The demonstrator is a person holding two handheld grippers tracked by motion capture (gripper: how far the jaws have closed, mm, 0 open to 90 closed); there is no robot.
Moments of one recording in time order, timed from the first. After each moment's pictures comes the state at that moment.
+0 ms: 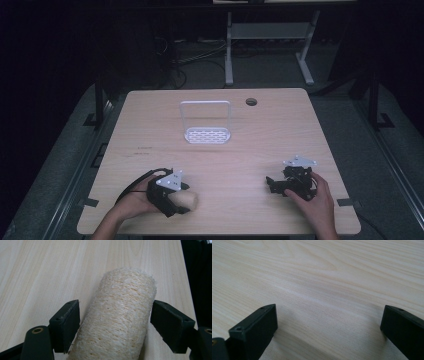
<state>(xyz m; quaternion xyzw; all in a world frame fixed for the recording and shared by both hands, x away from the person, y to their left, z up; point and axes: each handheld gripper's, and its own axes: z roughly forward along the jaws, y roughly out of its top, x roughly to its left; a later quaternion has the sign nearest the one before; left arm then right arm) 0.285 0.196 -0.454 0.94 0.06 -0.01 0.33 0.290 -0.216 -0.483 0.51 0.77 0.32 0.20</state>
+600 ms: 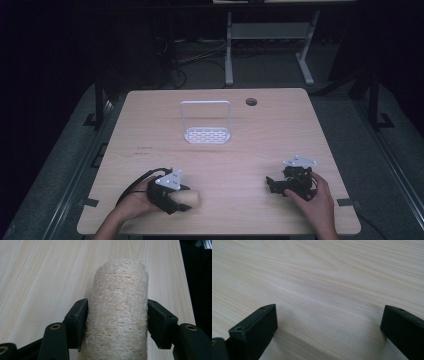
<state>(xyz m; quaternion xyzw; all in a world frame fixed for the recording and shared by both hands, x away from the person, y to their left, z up) 0.285 0.196 -0.456 0.94 0.06 -0.02 0.34 0.290 -0.216 -0.483 0.51 0.77 0.32 0.20</state>
